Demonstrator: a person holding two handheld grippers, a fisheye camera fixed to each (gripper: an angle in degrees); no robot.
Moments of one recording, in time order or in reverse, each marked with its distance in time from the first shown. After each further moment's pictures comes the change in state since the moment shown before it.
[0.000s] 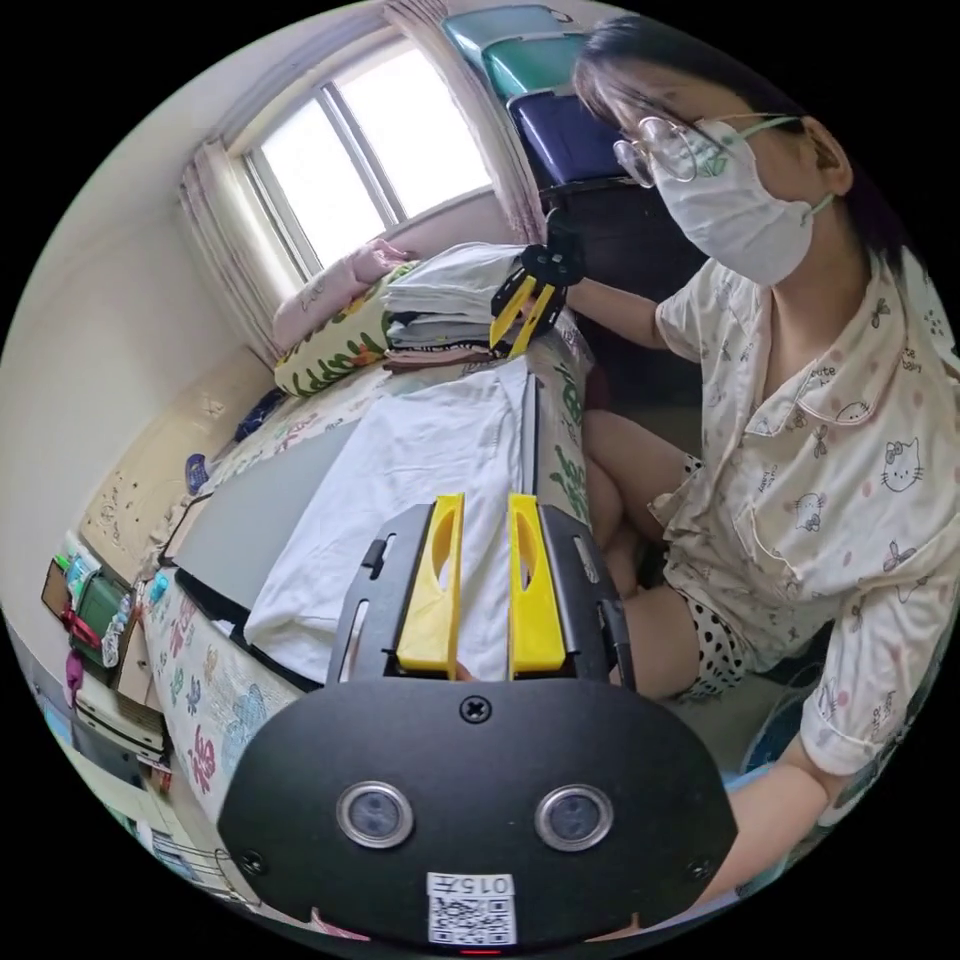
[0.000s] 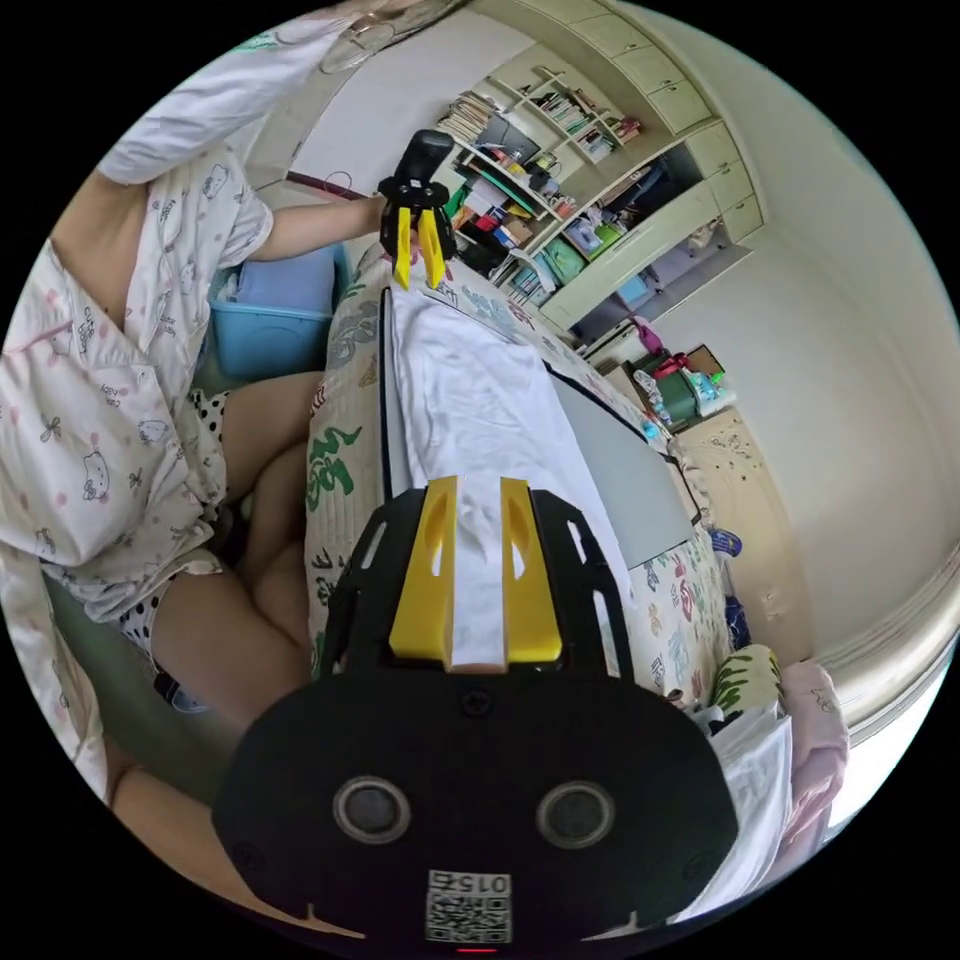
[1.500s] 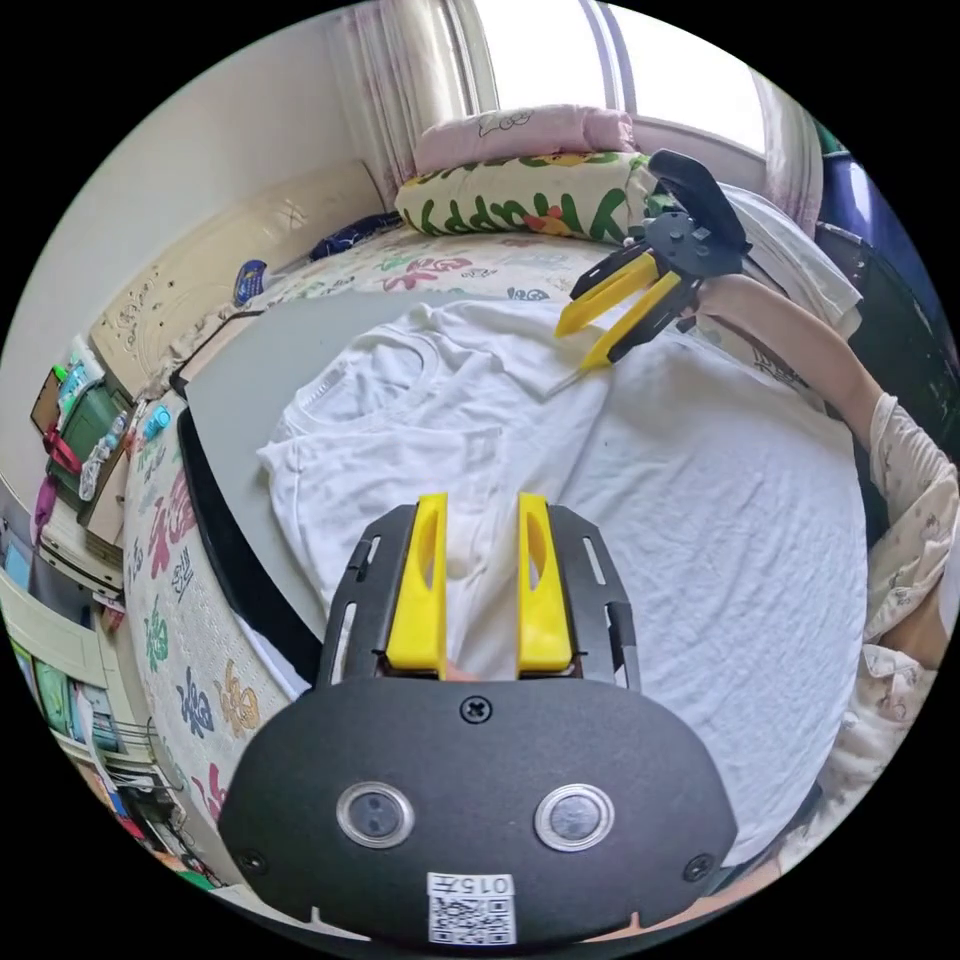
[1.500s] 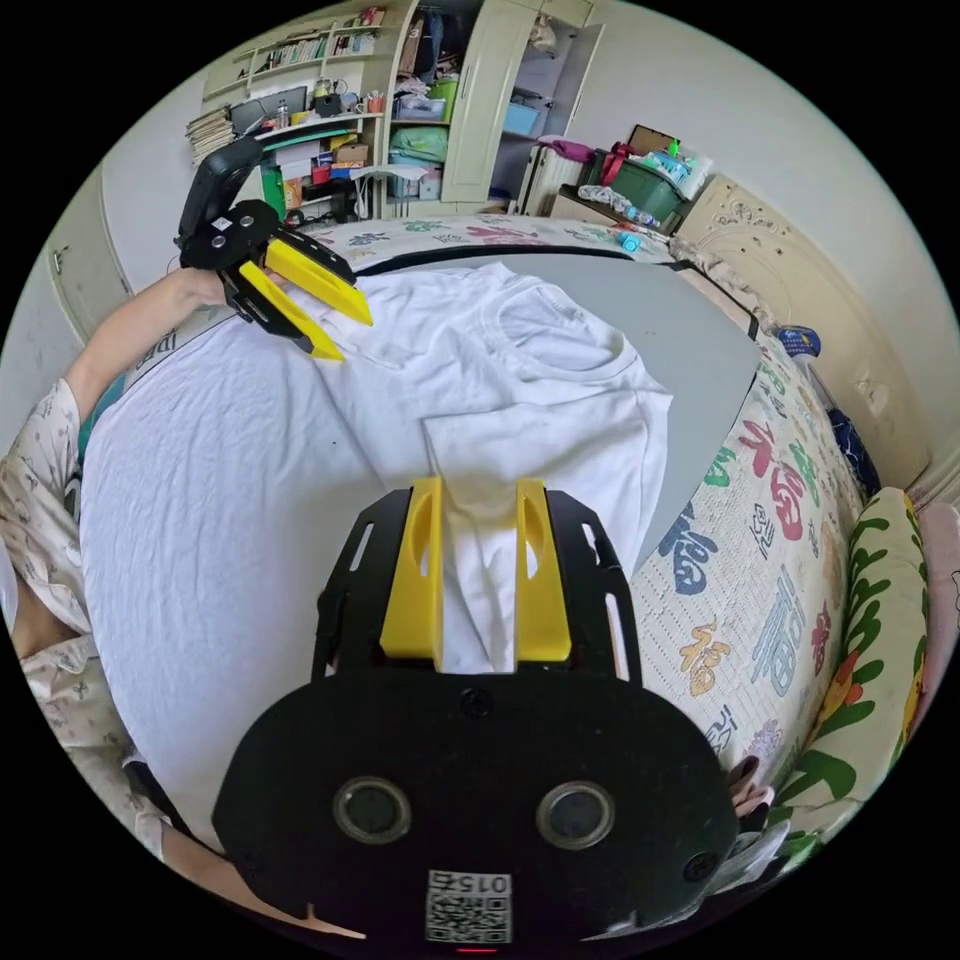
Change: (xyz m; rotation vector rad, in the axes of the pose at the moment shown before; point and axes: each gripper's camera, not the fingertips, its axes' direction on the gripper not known) left arm -0.193 0.145 0.395 -0.337 -0.046 -0.450; right arm 0.406 -0.125 0.206 -0.302 -0.249 0.534
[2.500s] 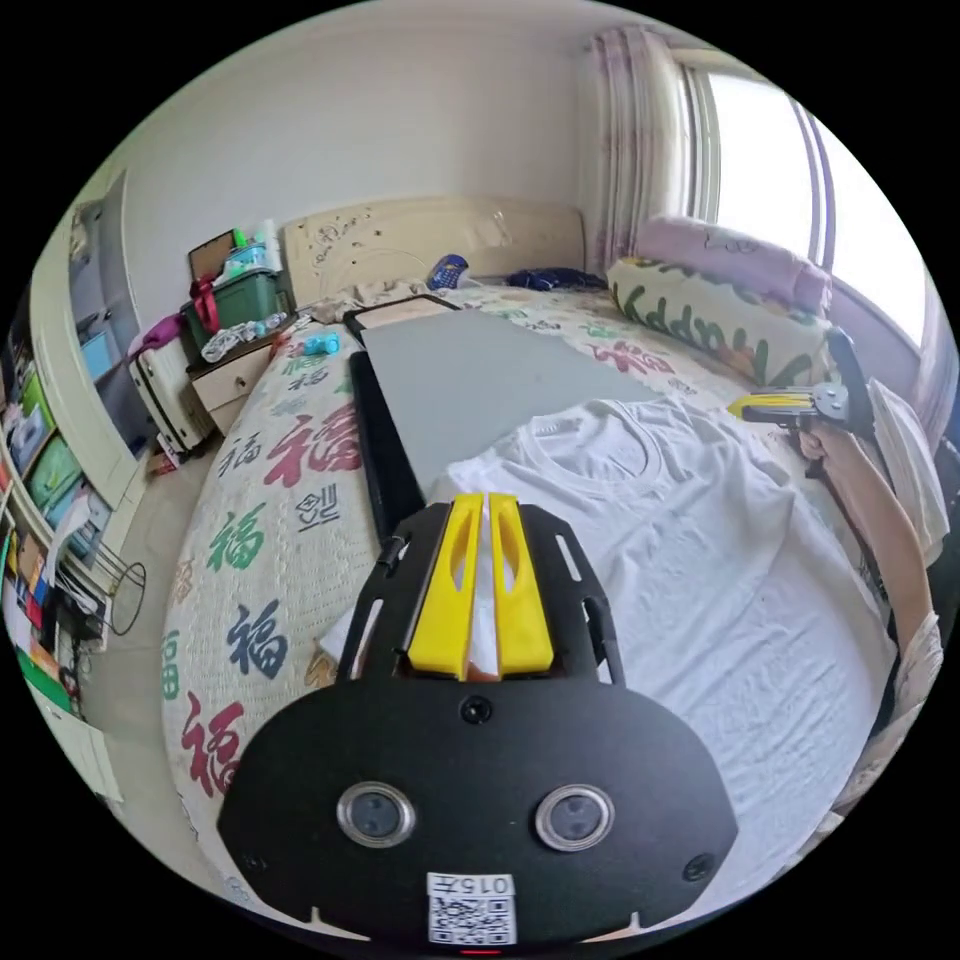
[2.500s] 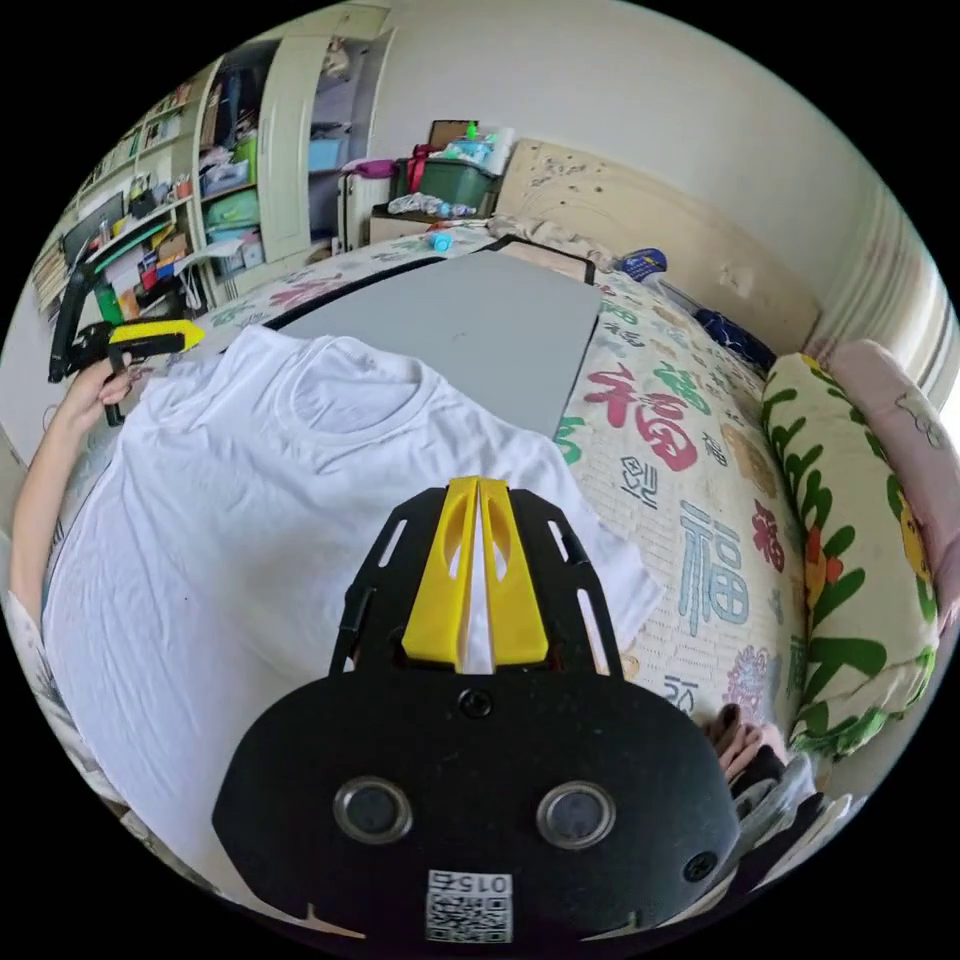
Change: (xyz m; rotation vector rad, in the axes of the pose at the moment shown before) left arm -0.100 0.029 -0.107 0.156 -0.227 -0.445; right arm 0.095 -0.100 0.041 0.056 0.238 0.361
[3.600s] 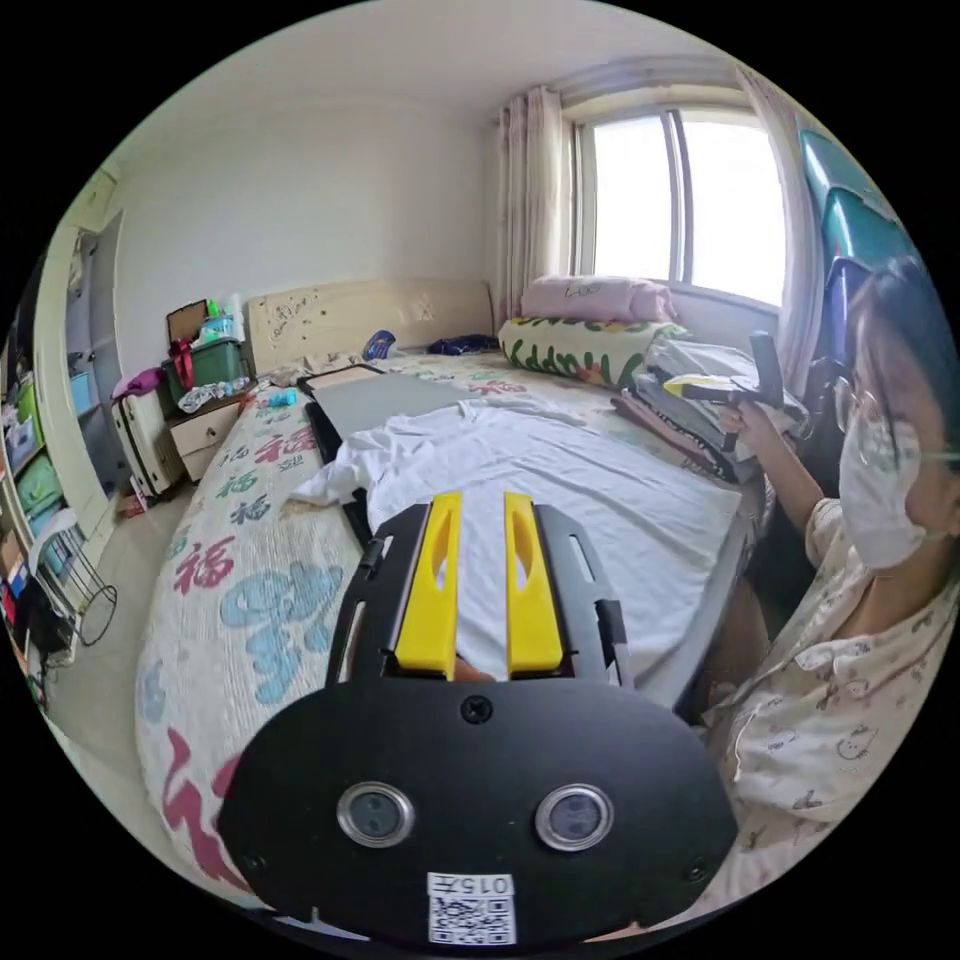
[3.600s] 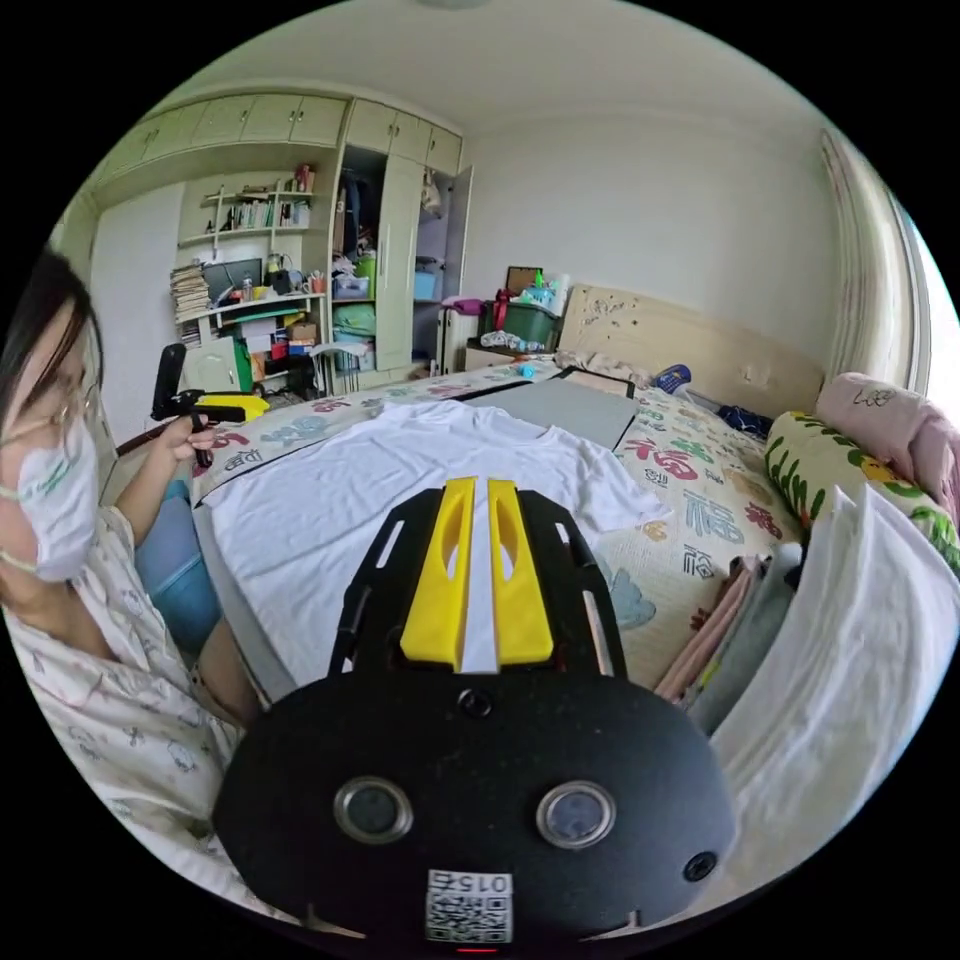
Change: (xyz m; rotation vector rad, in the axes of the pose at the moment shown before) left arm 0.117 0.187 -0.485 0.295 0.172 0.063; right arm -0.029 0.452 -0.205 0.465 -0.180 -0.024
